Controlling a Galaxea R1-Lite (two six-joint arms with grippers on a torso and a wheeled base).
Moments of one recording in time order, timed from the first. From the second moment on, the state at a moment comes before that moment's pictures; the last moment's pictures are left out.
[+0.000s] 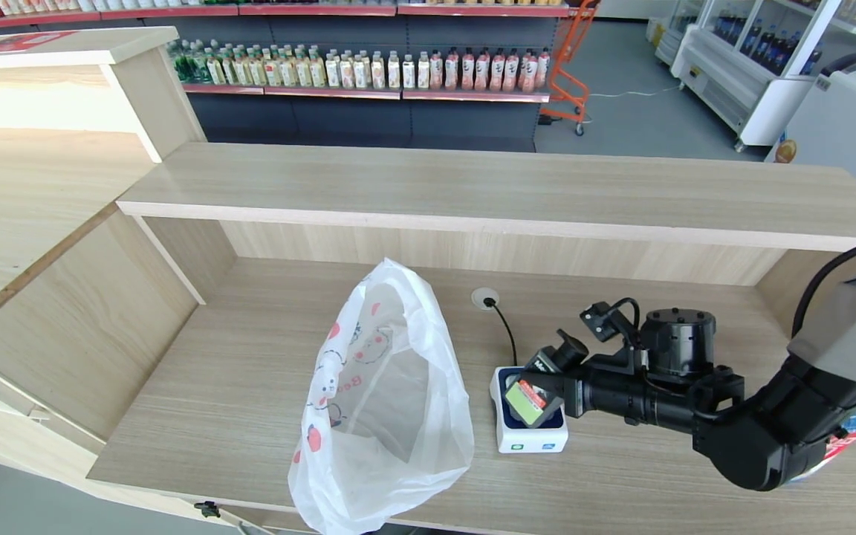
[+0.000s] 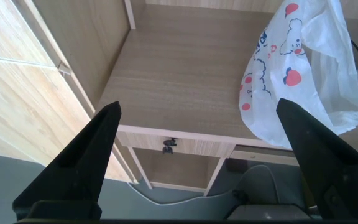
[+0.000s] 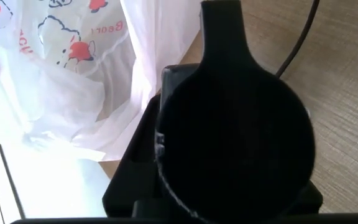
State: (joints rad) left arm 0.00 0.00 0.00 0.00 0.01 0.00; right arm 0.33 2.10 -0.63 -1.09 0.49 0.08
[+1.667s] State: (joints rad) left arm 0.00 0.00 0.00 0.00 0.01 -0.01; right arm 0.30 1.45 -0.19 -1.07 0.48 0.14
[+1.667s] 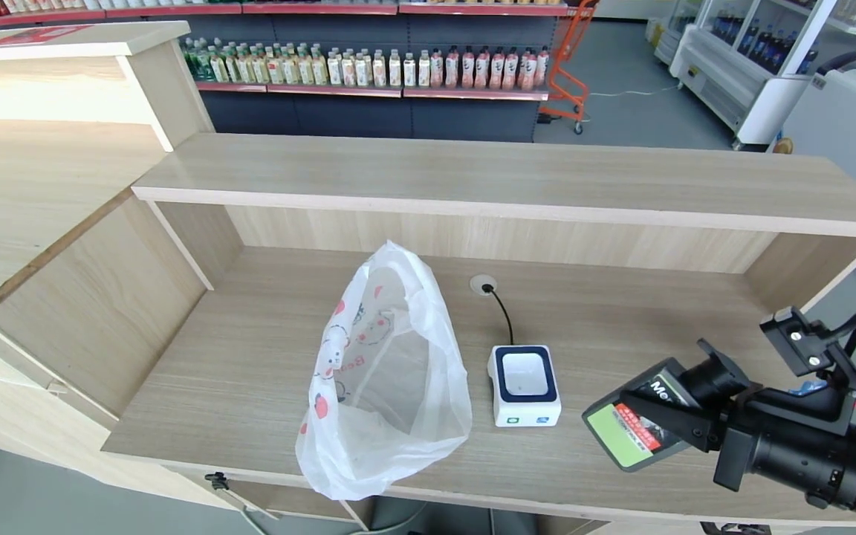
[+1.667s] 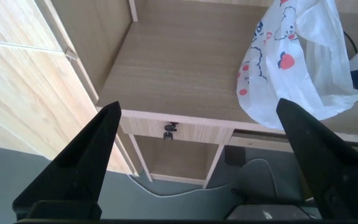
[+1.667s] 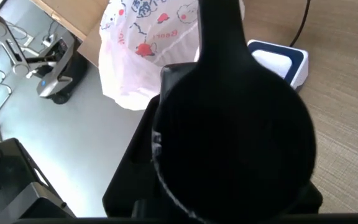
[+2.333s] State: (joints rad) left arm 0.00 0.00 0.00 0.00 0.01 -0.01; right arm 0.30 1.45 -0.24 -1.08 0.48 0.14
